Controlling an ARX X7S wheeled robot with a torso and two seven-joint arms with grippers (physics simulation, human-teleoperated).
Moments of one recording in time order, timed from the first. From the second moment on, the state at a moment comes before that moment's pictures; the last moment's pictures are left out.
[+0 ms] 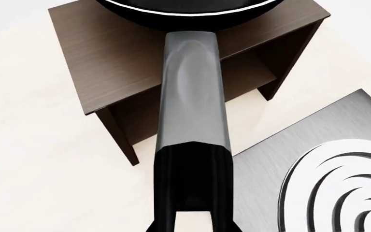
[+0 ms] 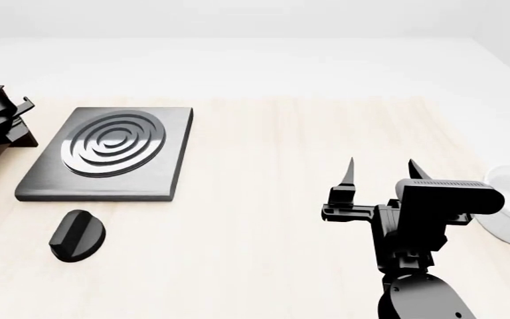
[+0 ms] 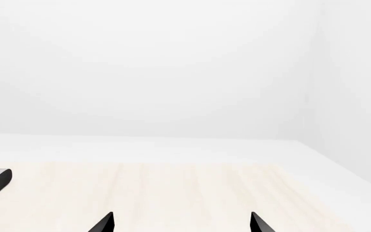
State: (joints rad) left arm -1.63 -0.40 -0.49 -1.31 -0.03 -0.79 -0.83; right arm 0.27 0.28 -0.16 -0.51 0.26 0.57 0.37
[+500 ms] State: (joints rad) left arm -1.67 -0.40 -0.38 -1.31 0.00 -0.76 -0.79; right arm 0.27 0.28 -0.17 -0.50 0.26 0.56 0.38
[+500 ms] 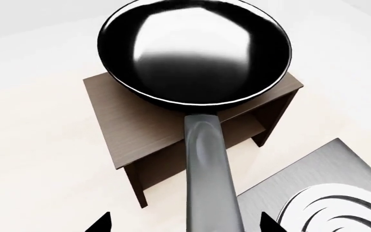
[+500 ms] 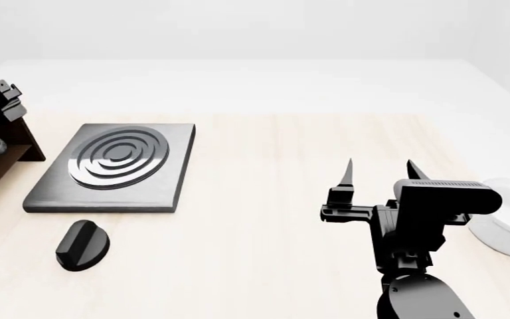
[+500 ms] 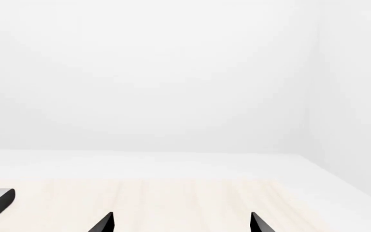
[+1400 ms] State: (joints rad) left arm -0.94 -0.14 -0.20 0.23 -0.06 -1.14 -0.07; right arm 0.27 0.30 -0.18 -0.52 0.28 0.56 0.40
